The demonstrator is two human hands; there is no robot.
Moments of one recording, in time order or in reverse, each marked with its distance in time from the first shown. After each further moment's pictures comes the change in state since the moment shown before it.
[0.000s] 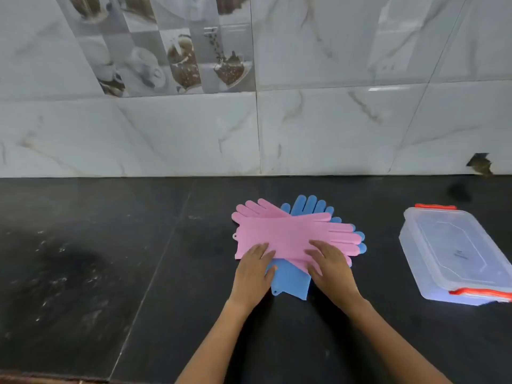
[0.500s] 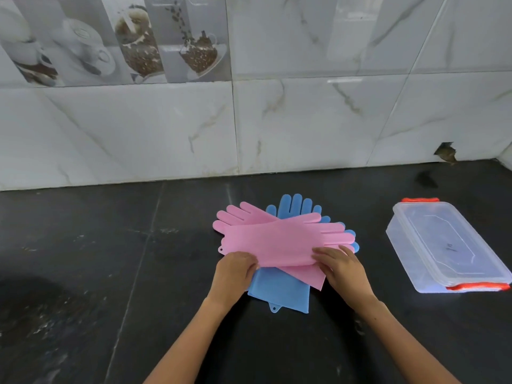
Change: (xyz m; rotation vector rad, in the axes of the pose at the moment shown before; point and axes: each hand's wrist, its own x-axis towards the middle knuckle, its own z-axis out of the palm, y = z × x) left_hand 0.053 -0.047 -0.012 -0.025 0.011 0.192; right_hand 0.010 0.016 -0.013 -0.068 0.020 0.087
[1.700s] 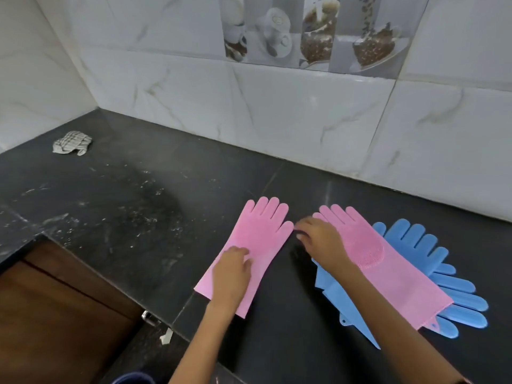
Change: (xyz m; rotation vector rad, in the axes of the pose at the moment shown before) left_hand -0.125 -0.039 -0.065 0.001 0.300 -0.881; right_hand 0.105 -0.193 0.037 0.149 -0.155 -0.588
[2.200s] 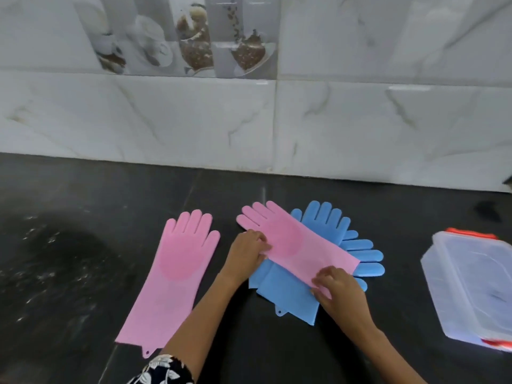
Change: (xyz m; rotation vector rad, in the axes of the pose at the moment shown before) left_hand 0.050 0.130 0.089 0.168 -0.254 0.860; right_hand -0.185 0.074 -0.032 -0.016 0.033 0.513
